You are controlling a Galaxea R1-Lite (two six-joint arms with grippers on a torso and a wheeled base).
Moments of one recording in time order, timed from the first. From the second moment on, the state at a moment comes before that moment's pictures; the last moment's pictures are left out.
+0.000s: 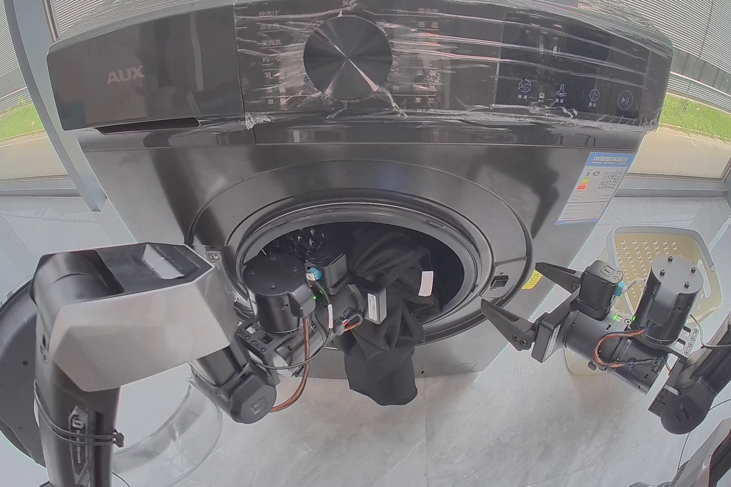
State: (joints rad) left arm -0.64 2.30 -0.82 -1.51 0.02 -0.04; right arm 0.55 1.77 -0.23 -1.41 0.00 0.00
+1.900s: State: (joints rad) left arm -0.49 2.75 -1.82 -1.04 0.18 -0.06; right arm 0.56 1.78 -0.23 -1.40 0.00 0.00
